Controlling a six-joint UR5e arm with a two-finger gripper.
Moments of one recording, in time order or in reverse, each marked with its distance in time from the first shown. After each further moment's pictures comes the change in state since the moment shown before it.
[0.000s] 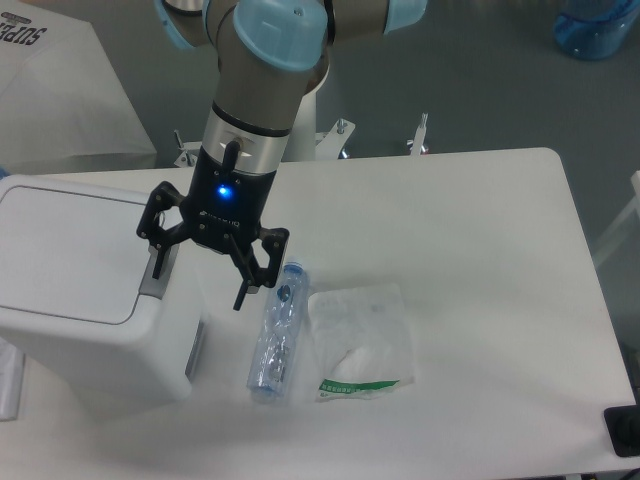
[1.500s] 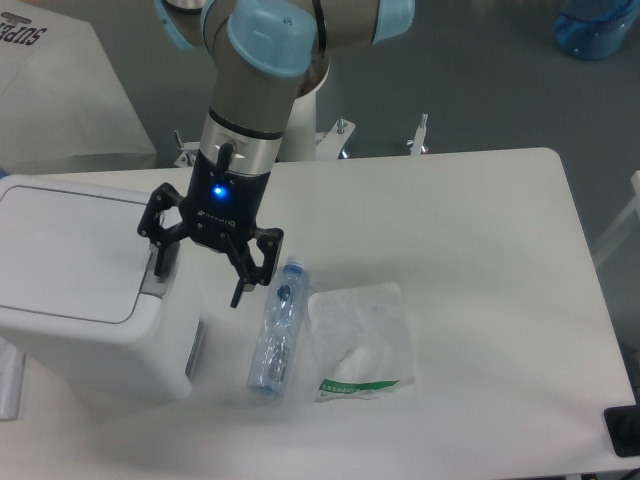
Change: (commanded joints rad) arm -0.006 0.000 -0.048 0.054 0.006 0.015
